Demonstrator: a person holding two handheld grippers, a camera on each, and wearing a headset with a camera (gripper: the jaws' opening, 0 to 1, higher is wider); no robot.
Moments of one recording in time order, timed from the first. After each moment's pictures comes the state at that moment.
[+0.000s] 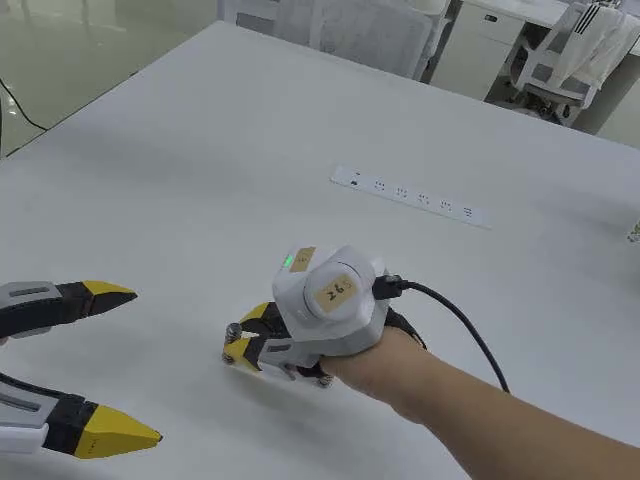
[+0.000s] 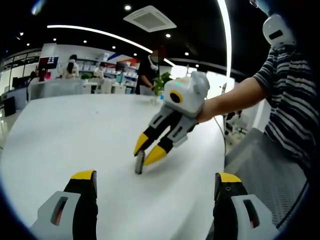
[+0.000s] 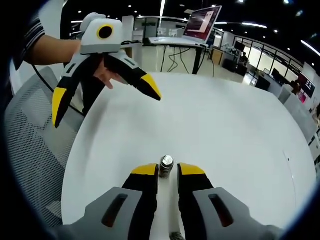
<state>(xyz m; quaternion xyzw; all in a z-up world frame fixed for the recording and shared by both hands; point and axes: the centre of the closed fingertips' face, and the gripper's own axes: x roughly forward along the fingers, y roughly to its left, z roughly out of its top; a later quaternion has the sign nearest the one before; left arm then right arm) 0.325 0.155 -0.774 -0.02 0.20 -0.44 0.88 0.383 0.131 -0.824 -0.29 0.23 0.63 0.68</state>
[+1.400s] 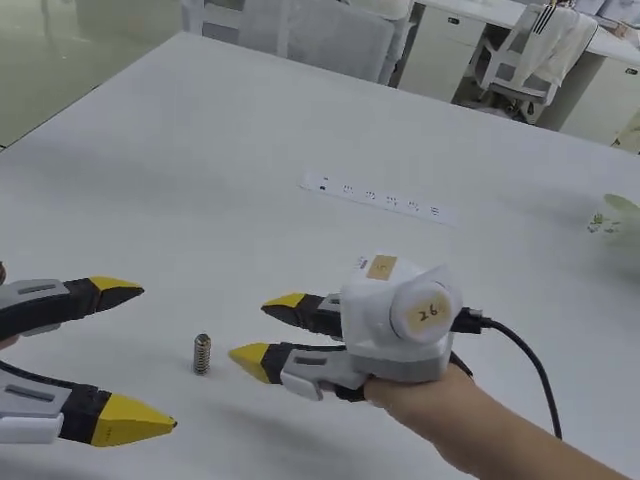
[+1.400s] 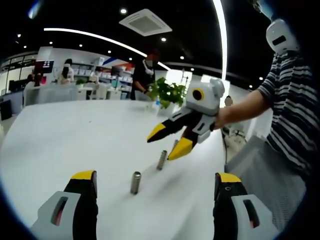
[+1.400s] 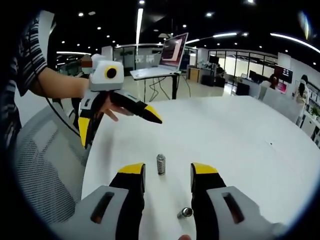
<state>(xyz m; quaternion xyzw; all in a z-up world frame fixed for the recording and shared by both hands) 0.347 0.126 -0.756 -0.03 0.17 -0.46 0.87 0.382 0.076 -0.767 -0.16 0.18 0.59 0.77</state>
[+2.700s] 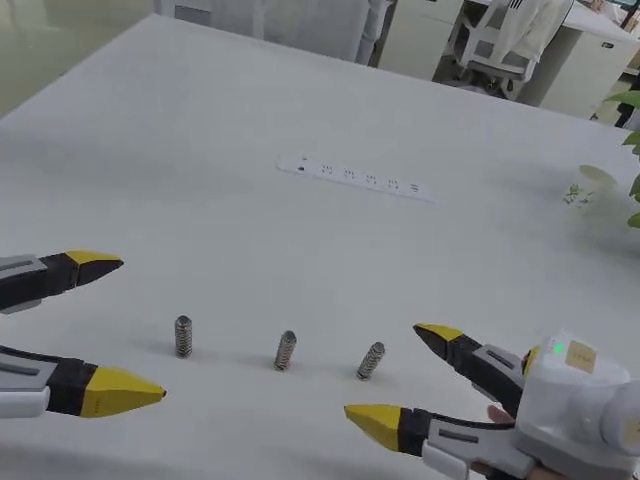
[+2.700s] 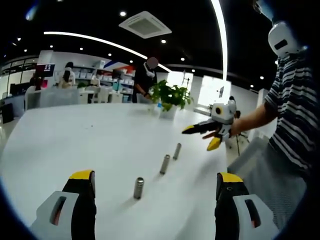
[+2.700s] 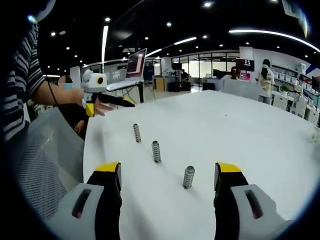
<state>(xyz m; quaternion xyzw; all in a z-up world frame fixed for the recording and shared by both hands) 0.352 0.127 -0.749 -0.02 0.16 -0.45 0.88 0.370 -0.073 -0.774 -0.08 0.18 0.48 0.86</state>
